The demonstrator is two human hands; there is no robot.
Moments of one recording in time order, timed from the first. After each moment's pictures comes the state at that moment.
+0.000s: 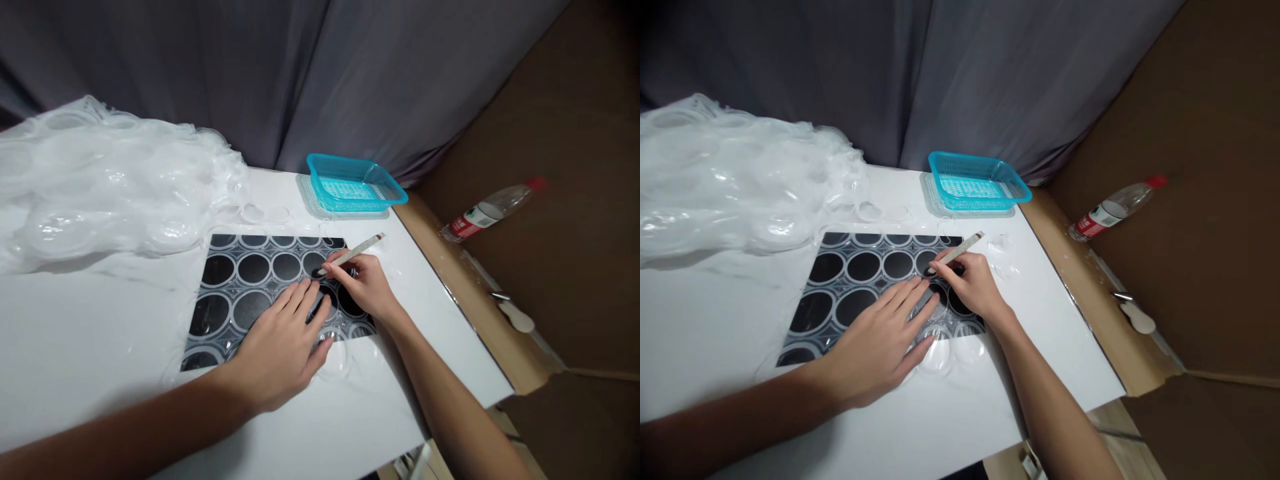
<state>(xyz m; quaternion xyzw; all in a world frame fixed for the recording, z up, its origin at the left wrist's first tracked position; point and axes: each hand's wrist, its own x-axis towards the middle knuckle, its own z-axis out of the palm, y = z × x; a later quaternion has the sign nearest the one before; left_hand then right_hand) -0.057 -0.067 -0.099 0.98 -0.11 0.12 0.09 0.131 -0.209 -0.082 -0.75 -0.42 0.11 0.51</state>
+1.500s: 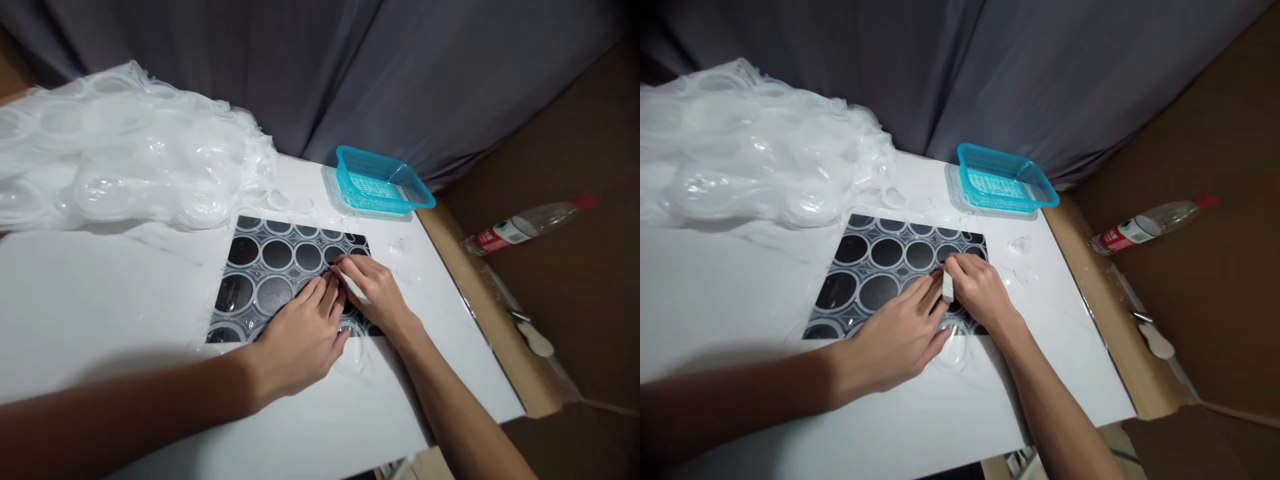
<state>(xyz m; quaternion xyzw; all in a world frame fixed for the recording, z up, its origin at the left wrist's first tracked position) -0.057 -0.073 -0.091 0.98 -0.11 0.12 0.06 0.114 -0.202 -0.082 -0.76 -0.63 -0.12 0.11</state>
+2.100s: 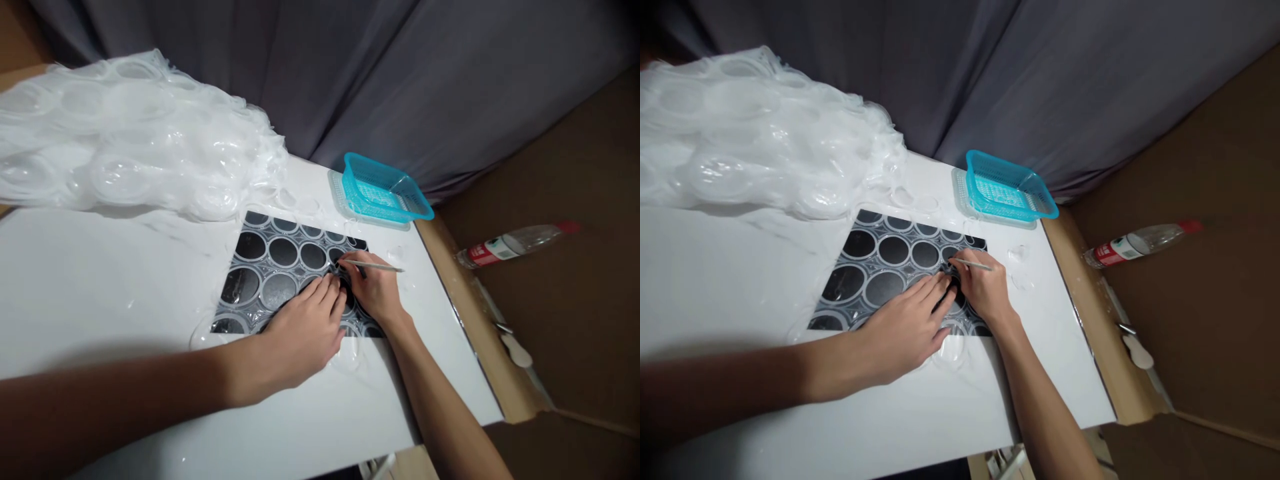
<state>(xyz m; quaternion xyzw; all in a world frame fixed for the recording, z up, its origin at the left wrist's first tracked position) -0.056 -0.078 -0.113 0.98 -0.09 0.16 0.03 0.129 -0.199 -0.097 -0.82 -0.52 -0.09 0.23</state>
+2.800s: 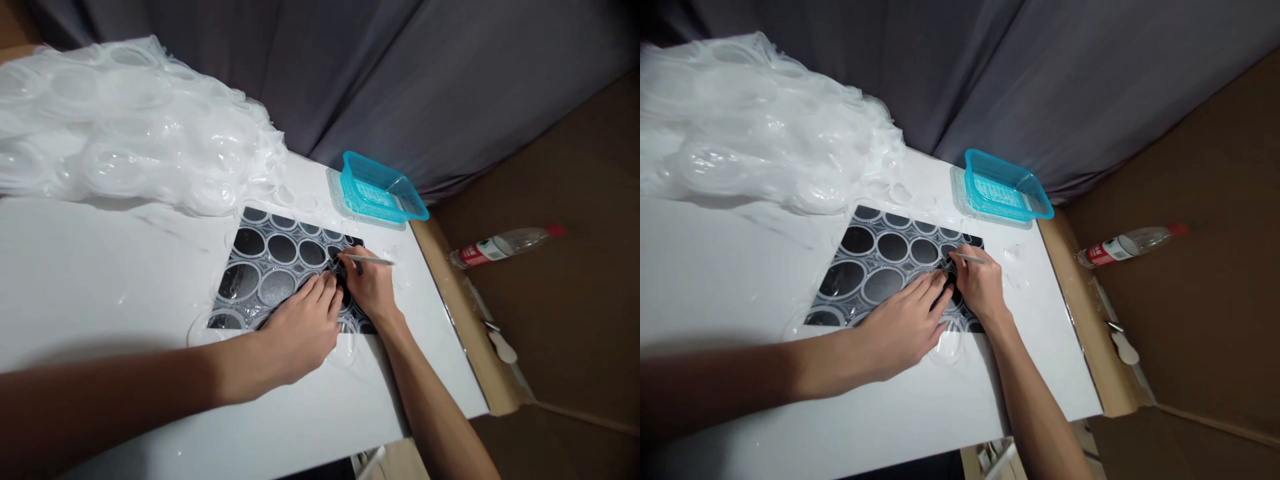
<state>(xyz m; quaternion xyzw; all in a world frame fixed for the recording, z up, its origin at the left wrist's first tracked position) -0.057 -0.080 -0.113 0.98 -0.09 0.15 0.05 0.126 -0.195 -0.095 -0.83 -0.49 -0.10 0.25</state>
